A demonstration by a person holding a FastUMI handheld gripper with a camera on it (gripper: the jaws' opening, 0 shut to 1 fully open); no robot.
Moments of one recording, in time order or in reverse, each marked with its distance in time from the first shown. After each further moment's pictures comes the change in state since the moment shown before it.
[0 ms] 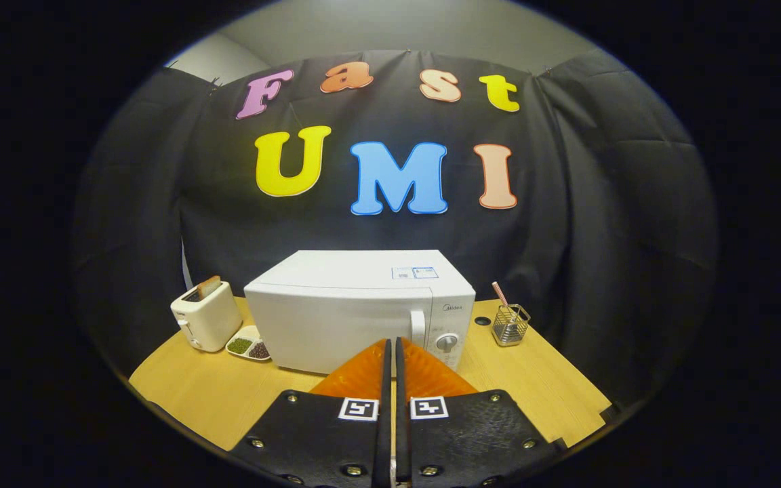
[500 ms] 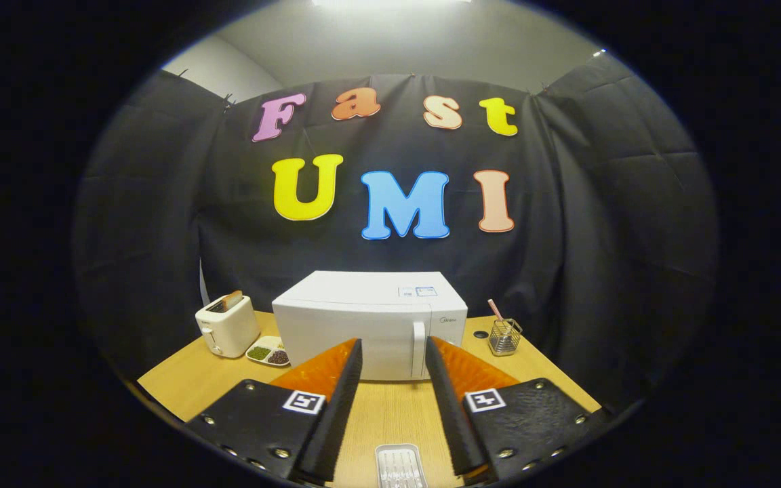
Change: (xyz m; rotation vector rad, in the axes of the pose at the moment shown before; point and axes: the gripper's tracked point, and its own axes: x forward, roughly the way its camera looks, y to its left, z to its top) arm -0.067 0.001 0.022 -0.003 -0.097 0.029
